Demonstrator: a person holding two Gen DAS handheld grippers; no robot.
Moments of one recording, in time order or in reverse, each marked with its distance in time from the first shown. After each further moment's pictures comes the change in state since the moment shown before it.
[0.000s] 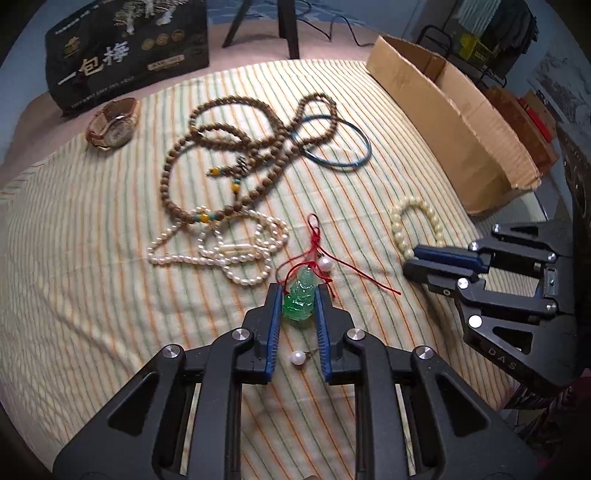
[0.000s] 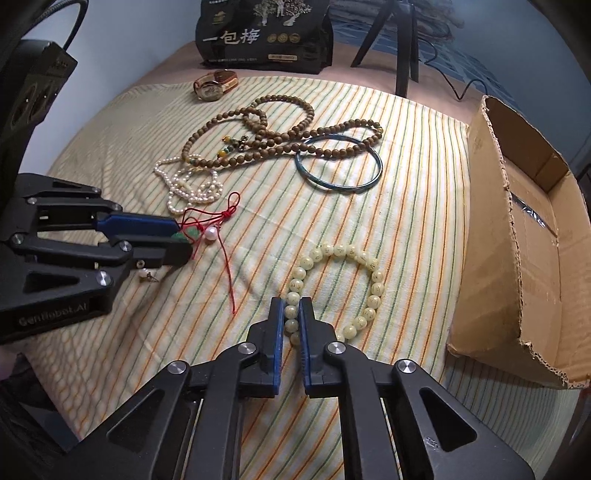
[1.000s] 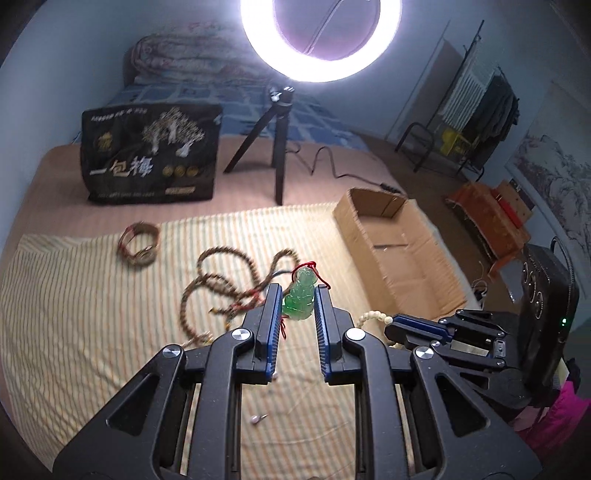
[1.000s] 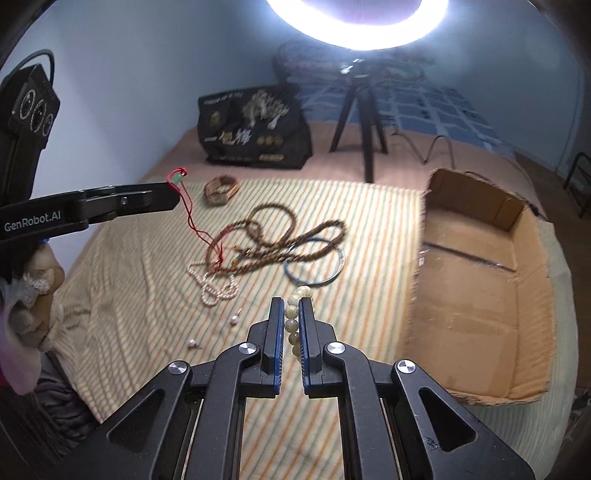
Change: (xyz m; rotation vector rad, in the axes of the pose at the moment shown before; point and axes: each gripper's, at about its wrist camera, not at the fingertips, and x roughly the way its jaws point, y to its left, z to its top) left arm -0.127 -0.006 0.057 -0.110 -0.338 -0.126; right arm -0.091 -0.031 0.024 0.105 -0.250 0.061
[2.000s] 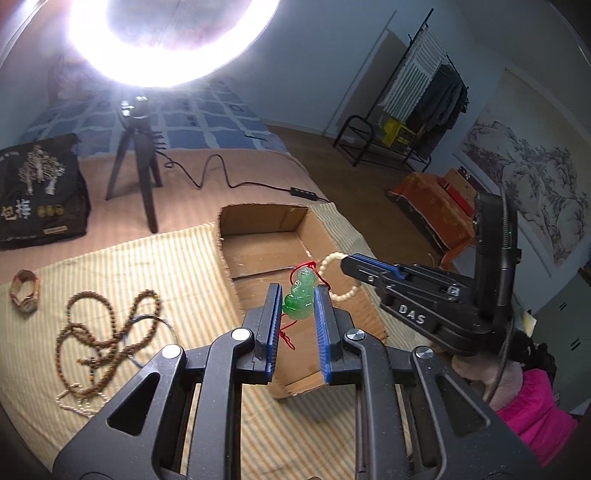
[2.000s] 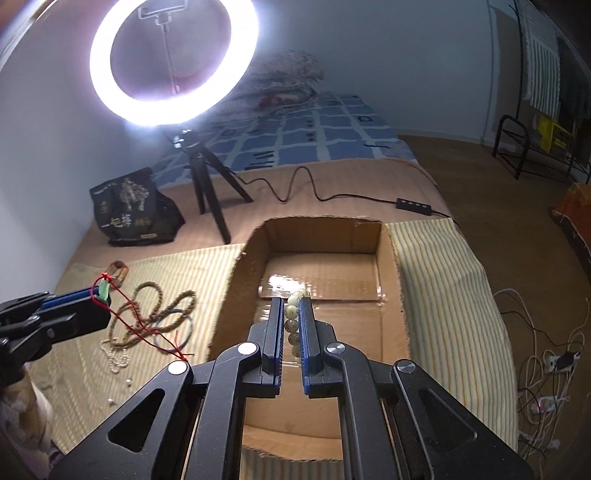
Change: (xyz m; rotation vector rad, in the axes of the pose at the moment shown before) left arm 0.071 -0.120 0.035 0.071 0.017 -0.210; right arm -0.043 -0.149 0.032 0.228 -0.108 -0.201
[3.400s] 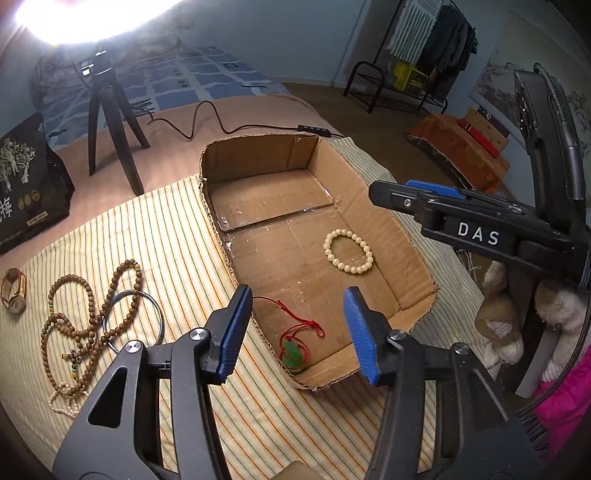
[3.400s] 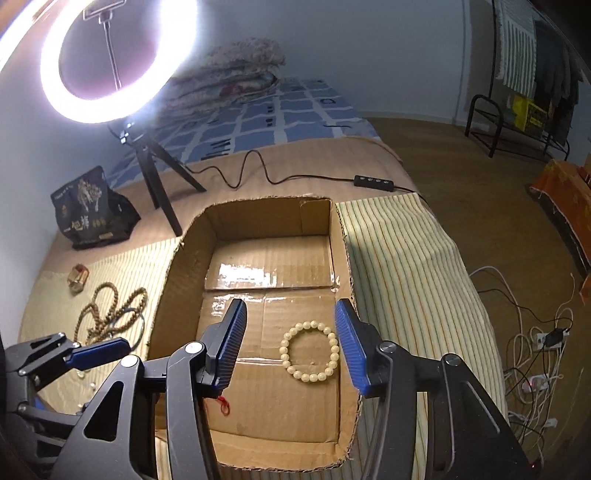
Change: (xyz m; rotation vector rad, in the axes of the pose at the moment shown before) left arm 0.066 -0.014 -0.037 0.127 0.167 0.129; right arm 0.017 -0.042 -0.006 0.070 0.041 -0.088
